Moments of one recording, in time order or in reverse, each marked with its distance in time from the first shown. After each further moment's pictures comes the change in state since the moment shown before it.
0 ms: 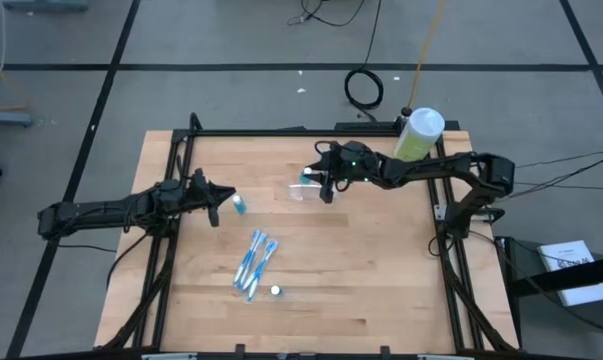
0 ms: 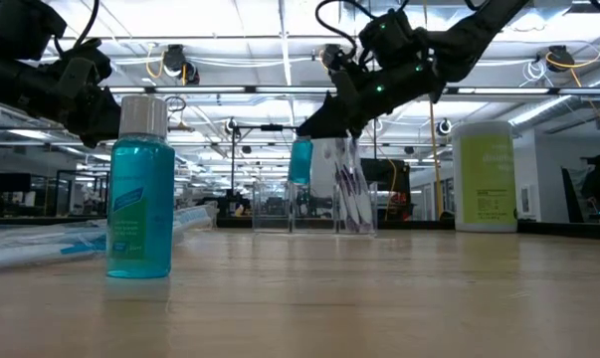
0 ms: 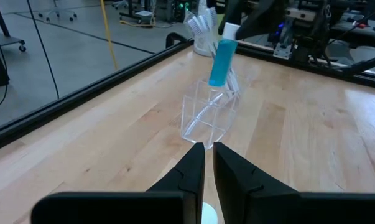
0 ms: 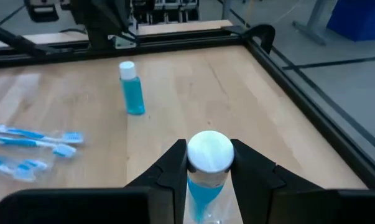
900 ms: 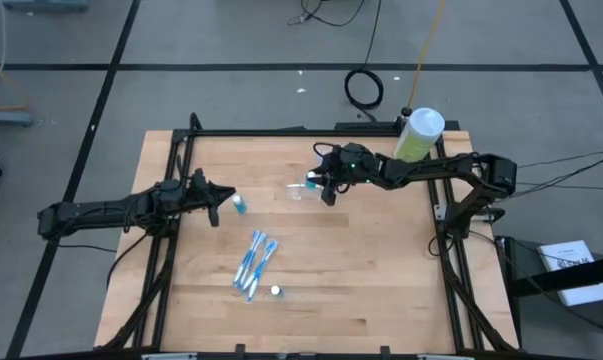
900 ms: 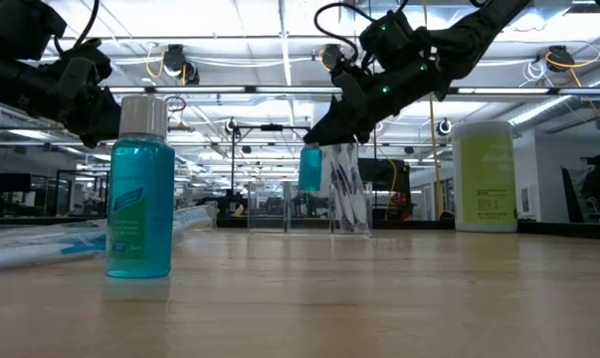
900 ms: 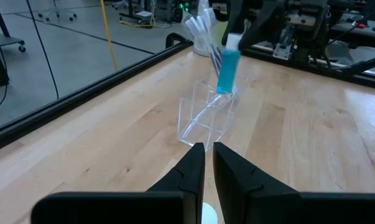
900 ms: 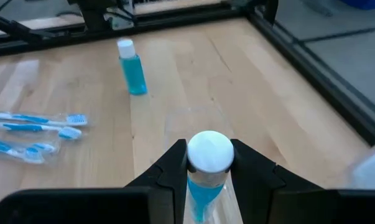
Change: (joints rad) left arm 0.000 0.000 0.000 0.000 0.000 0.000; right arm 0.008 -0.027 -0.005 -0.092 0.006 0.054
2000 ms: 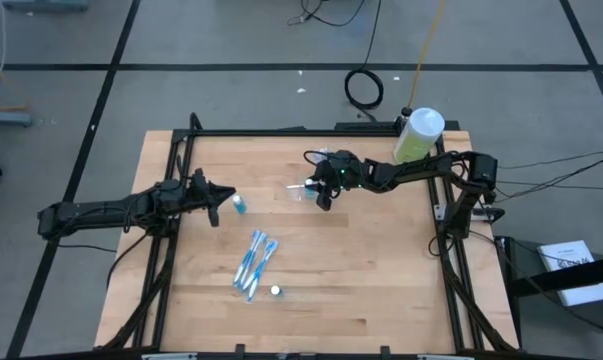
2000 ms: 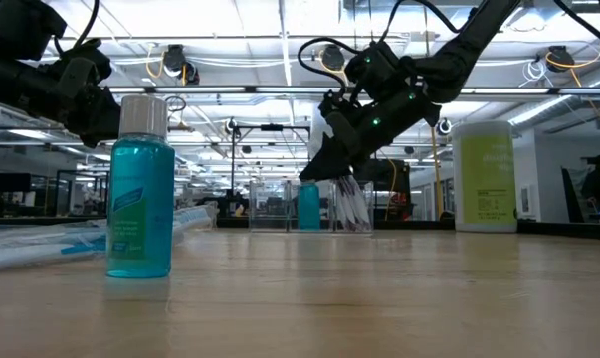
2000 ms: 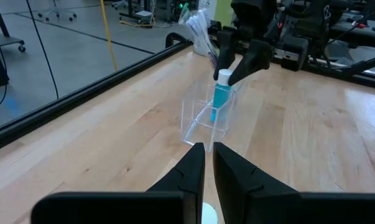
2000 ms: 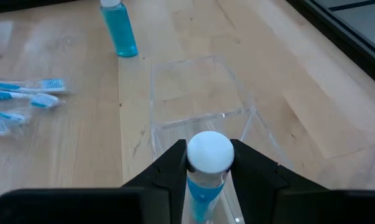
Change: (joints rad) left arm 0.000 0.000 0.000 0.000 0.000 0.000; right arm 0.006 0.153 0.003 0.039 0.002 0.000
